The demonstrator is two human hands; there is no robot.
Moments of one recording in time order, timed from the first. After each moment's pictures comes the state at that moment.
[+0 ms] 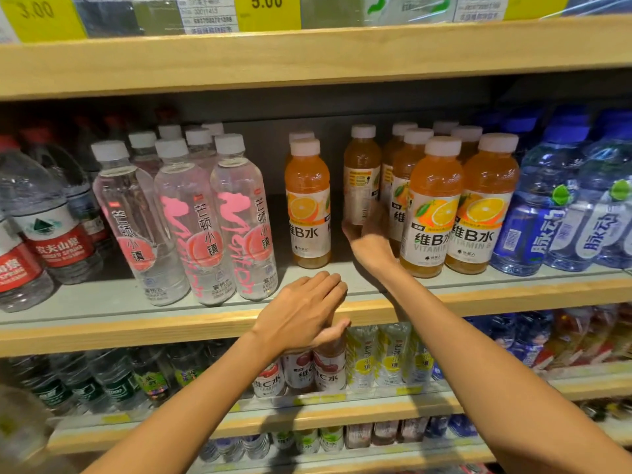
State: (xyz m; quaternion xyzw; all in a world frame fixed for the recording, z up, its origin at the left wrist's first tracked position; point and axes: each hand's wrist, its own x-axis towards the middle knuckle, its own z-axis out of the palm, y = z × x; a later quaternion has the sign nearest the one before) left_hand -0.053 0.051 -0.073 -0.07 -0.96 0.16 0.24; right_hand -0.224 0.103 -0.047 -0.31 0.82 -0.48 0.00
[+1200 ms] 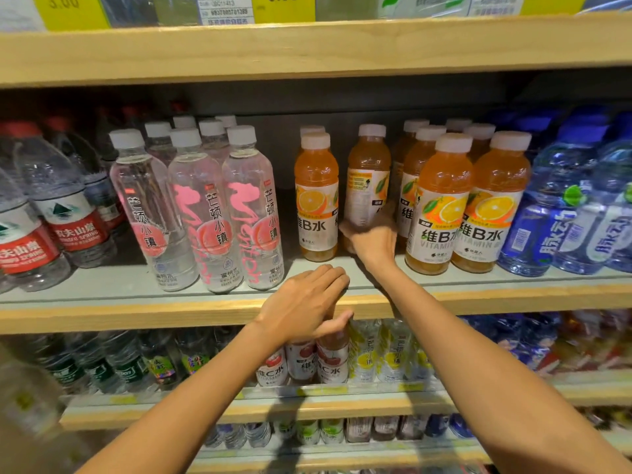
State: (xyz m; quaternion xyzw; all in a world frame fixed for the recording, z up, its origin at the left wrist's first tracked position) left_hand -0.050 0.054 -0.074 -0.04 -0.96 0.14 0.22; right_hand -0.220 0.098 -0.055 -0.26 0.77 -0.58 -0.04
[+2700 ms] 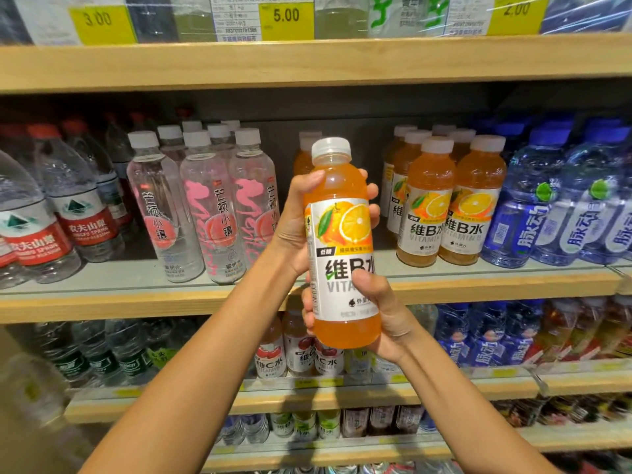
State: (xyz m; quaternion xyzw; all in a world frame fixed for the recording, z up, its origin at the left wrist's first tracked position) left_hand -0.056 0.092 0.036 -0.17 -0.40 -0.90 0.03; right_hand -0.097 0.212 -0.038 -0.41 0.28 -0.65 0.57
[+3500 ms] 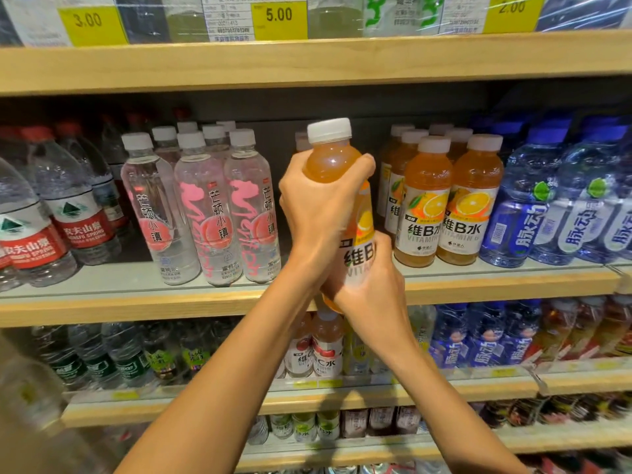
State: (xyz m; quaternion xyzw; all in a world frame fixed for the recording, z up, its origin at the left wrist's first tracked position) left_hand -0.063 0.133 0.059 0.17 -0.61 -0.54 0.56; right_hand -0.084 0.213 -0.029 -0.38 0.70 -0.60 -0.02
